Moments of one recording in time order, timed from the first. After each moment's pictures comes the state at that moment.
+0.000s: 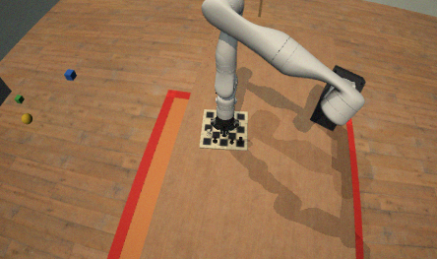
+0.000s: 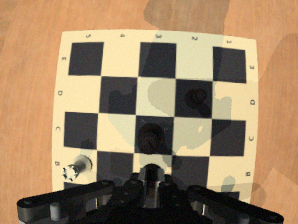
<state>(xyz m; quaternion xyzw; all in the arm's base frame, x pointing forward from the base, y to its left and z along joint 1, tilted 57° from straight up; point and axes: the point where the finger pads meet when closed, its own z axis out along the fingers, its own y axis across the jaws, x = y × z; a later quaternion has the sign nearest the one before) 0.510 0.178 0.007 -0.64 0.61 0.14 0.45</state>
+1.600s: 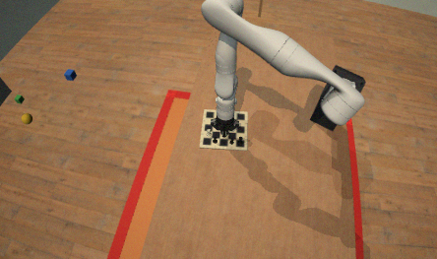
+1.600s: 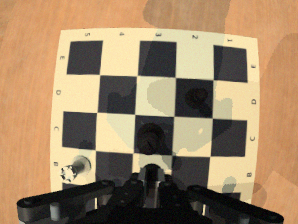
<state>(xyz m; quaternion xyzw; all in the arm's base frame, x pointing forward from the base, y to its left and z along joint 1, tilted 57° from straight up) 0.511 0.180 0.005 -0.64 0.61 0.14 0.45</state>
